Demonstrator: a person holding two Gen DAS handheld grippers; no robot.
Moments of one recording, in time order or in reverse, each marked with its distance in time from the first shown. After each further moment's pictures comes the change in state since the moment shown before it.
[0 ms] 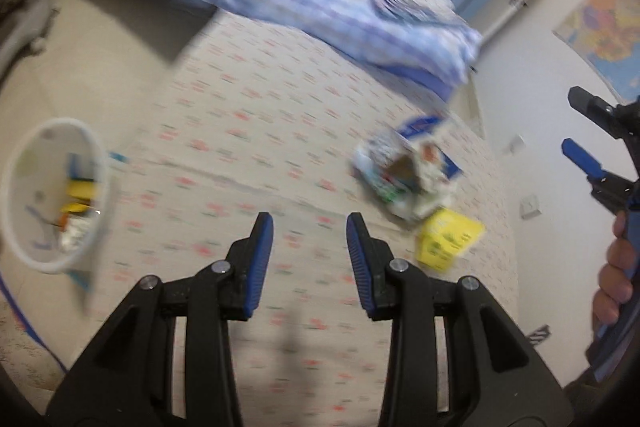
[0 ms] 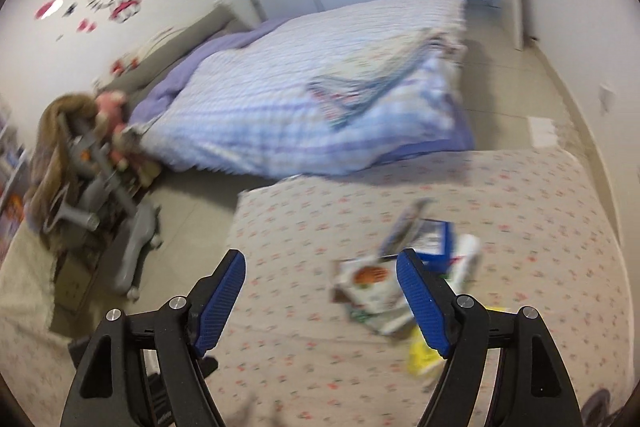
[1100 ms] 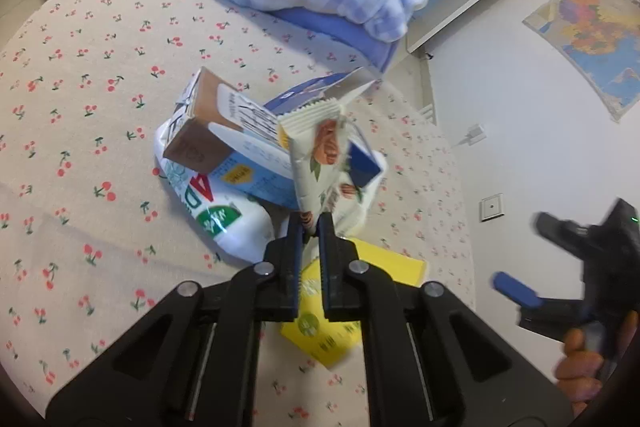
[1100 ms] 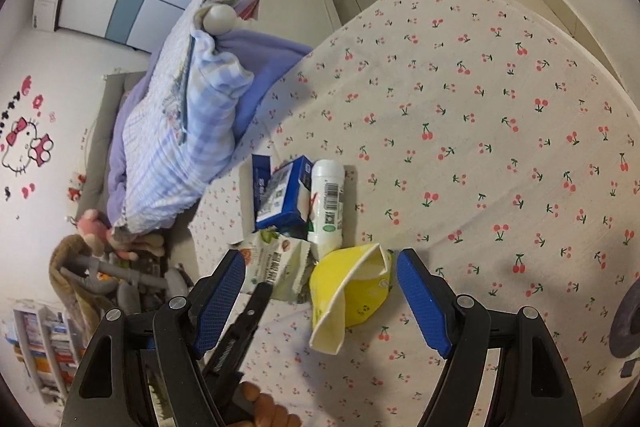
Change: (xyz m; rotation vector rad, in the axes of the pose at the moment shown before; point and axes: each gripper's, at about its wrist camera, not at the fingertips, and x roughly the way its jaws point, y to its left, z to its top) left arm 0.119 -0.116 0.000 -0.011 0.027 -0.173; right arm 0.037 -0.211 -0.033 0.597 0.255 0.073
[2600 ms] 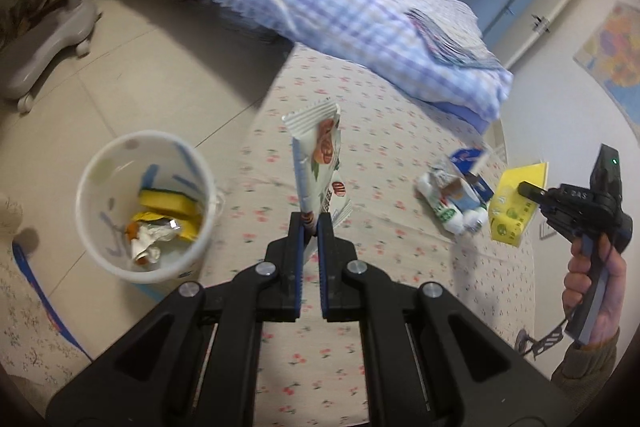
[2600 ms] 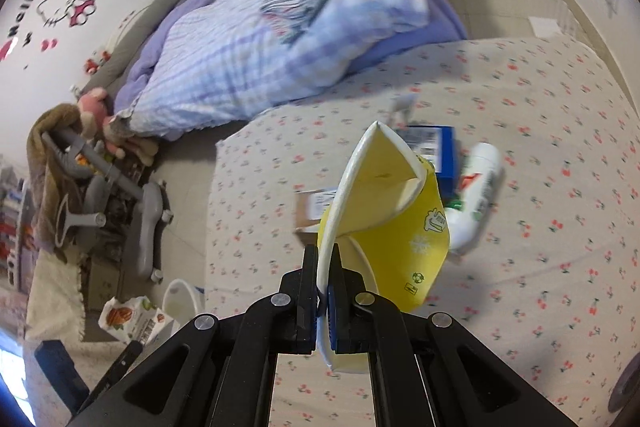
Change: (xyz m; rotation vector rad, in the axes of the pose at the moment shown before) left arm -0.225 0.174 -0.002 -0.050 -0.133 0.286; right arm 0.063 0.148 -0.080 -0.461 0.039 -0.035
